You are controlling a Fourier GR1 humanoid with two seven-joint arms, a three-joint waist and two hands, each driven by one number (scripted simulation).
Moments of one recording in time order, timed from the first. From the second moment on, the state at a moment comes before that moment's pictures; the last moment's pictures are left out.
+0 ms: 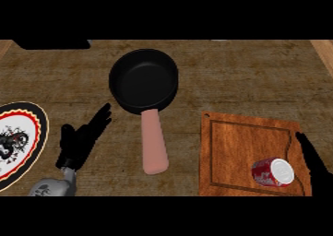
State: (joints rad) left arm -0.08 0.19 -0.14 -1.41 0.07 -0.08 0.15; right arm 0.31 -0.24 0.24 -2.22 0.73 -0.02 0.79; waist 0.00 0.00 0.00
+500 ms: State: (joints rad) left arm -0.07 0.18 -0.12 -1.41 0.06 -0.10 0.13; right arm 0.35 -0.15 0.18 -2.08 0.53 -0.13 0.52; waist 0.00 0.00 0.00
